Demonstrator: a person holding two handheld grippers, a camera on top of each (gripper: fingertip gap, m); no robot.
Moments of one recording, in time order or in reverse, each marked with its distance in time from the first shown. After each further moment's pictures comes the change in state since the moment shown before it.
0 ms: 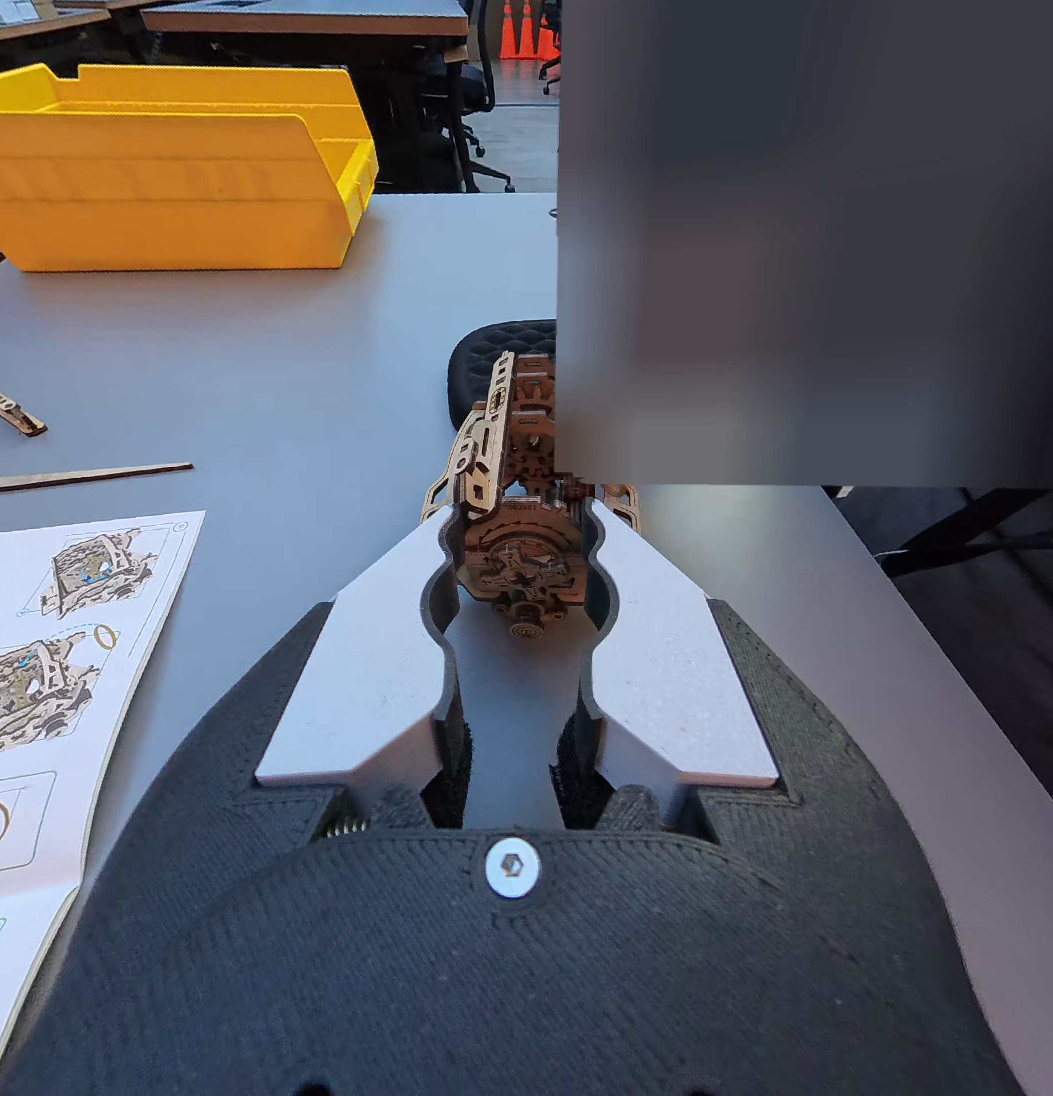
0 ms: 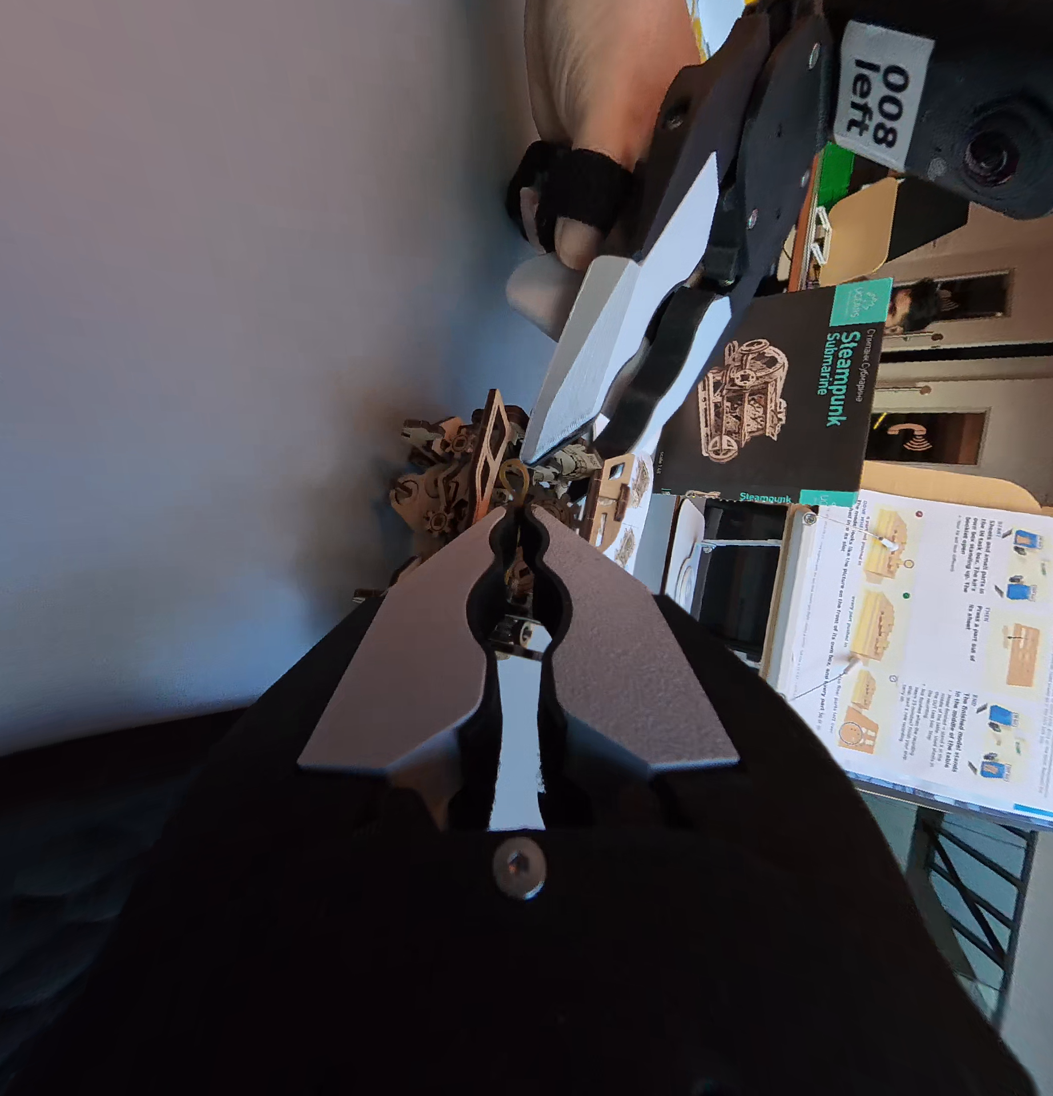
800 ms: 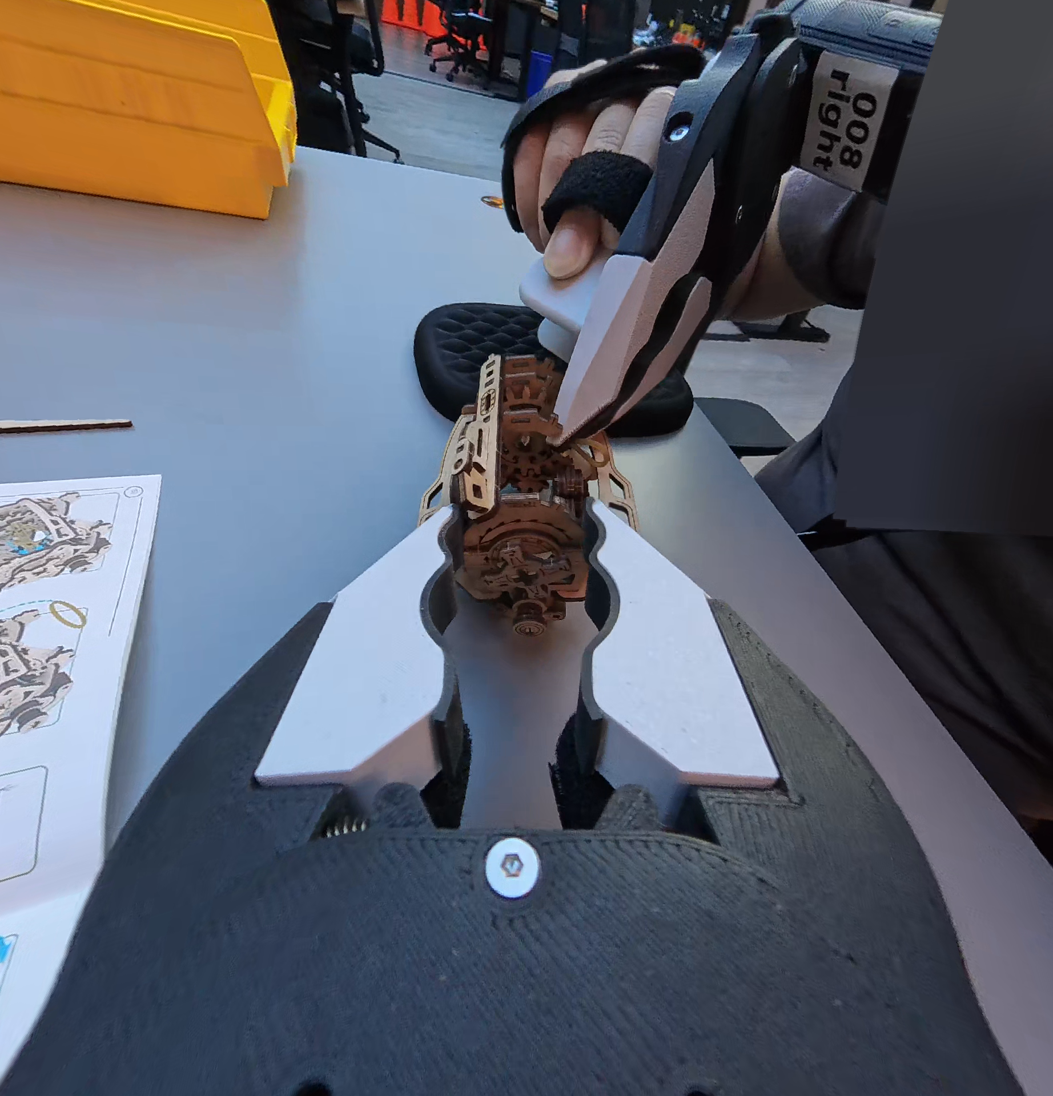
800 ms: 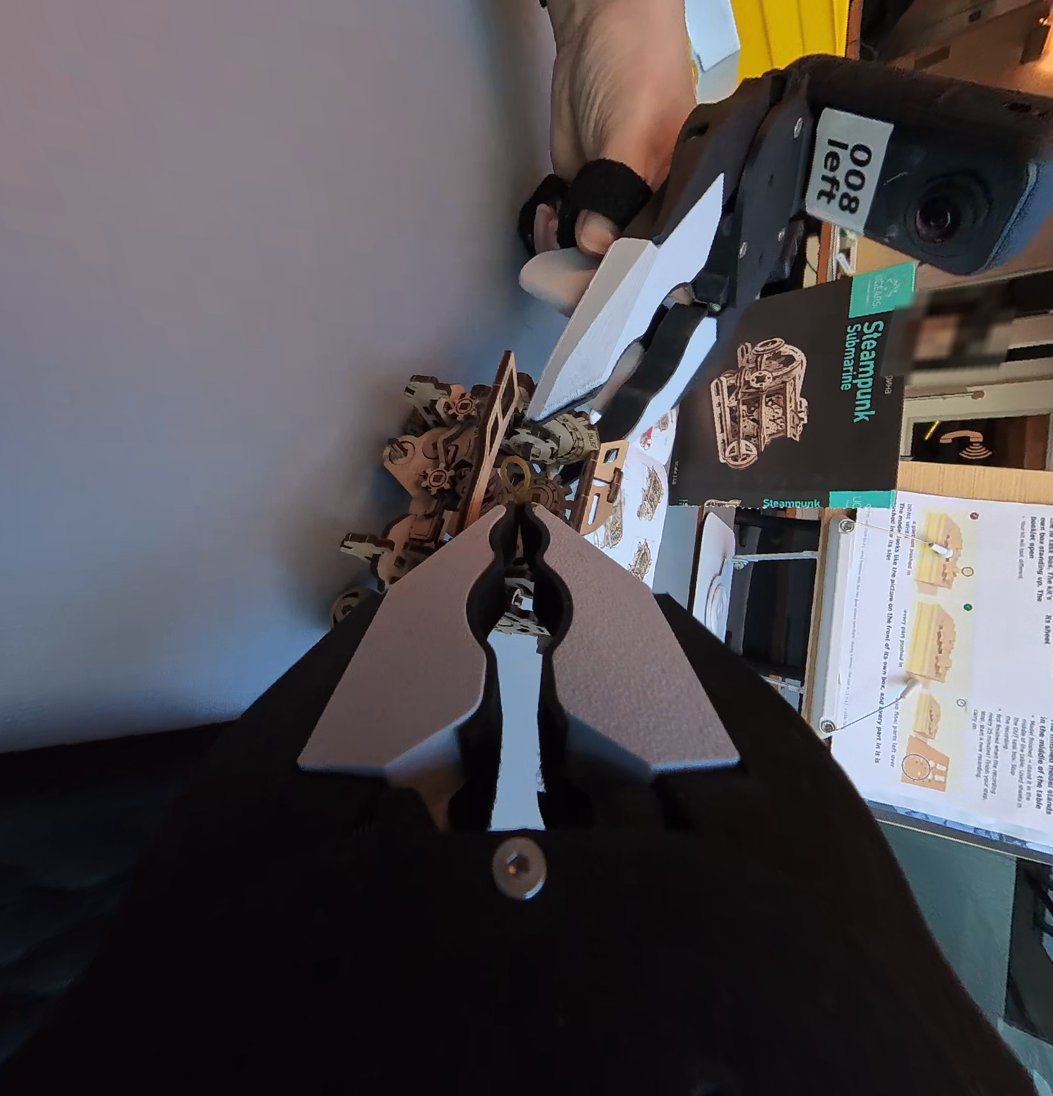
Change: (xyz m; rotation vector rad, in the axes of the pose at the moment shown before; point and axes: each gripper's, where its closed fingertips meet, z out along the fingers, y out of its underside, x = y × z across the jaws) left arm -0.015 0.005 -0.016 -0.016 0.211 -0.131; right arm 0.013 0.008 0.013 0.066 -0.049 0.075
